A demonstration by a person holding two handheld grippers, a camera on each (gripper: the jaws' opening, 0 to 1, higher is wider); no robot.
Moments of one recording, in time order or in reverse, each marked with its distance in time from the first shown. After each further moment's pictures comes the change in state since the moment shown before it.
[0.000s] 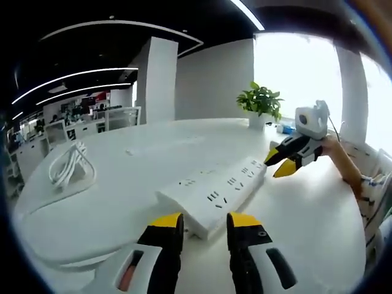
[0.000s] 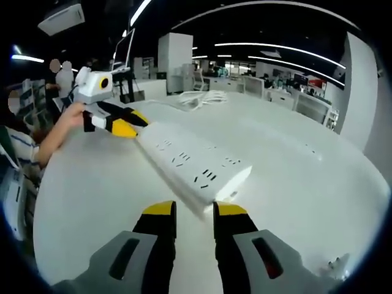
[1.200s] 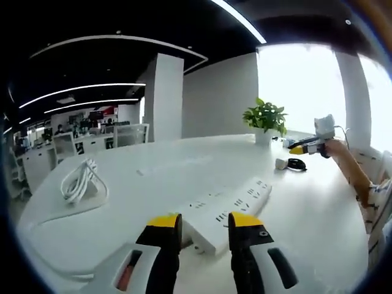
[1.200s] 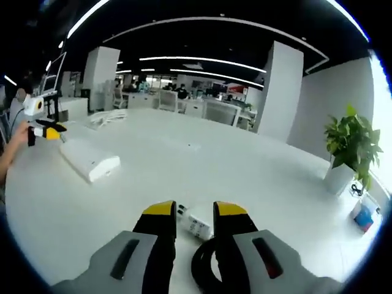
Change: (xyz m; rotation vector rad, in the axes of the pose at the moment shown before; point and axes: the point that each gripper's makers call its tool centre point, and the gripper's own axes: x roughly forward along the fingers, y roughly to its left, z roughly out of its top) left arm -0.016 0.011 0.031 0.031 -0.122 0.043; right arm -0.172 -0.142 -0.054 0.129 -0.042 -0.628
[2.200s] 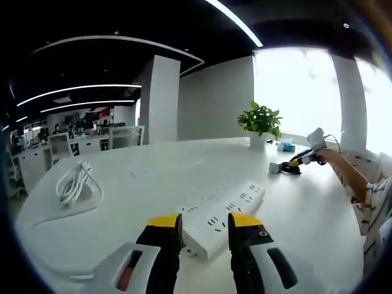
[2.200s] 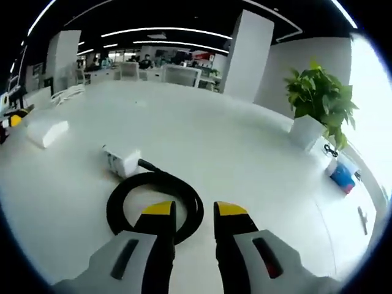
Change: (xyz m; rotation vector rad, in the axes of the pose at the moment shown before) left arm -0.001 -0.012 0.004 -0.009 -0.019 -0.040; right arm -0.017 -0.079 -0.087 0.131 0.225 -0.160
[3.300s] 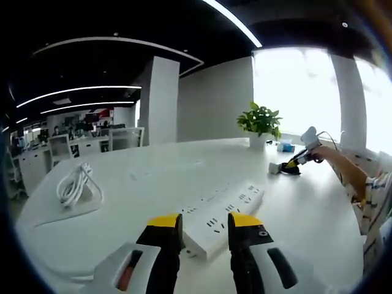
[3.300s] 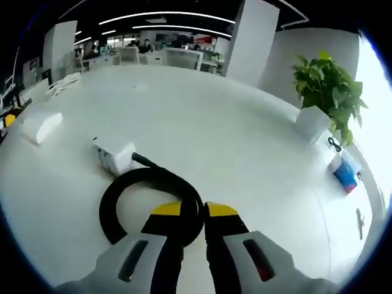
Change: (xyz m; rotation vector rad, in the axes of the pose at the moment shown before) left arm -0.002 -0.002 0.002 0.008 -0.006 -0.001; right arm 0.015 0.003 -0.004 -0.041 0.133 0.004
